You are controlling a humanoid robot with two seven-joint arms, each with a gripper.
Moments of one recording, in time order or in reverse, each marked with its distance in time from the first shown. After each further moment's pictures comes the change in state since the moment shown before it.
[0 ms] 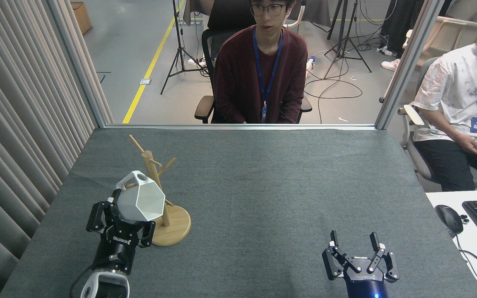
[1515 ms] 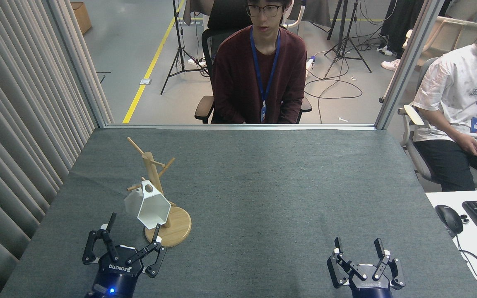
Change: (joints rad) left arm 0.229 0.007 -0.018 -0.310 0.571 -0.221 -0.021; right arm 0.043 -0.020 -0.016 -0.024 -0.008 -0.038 -0.010
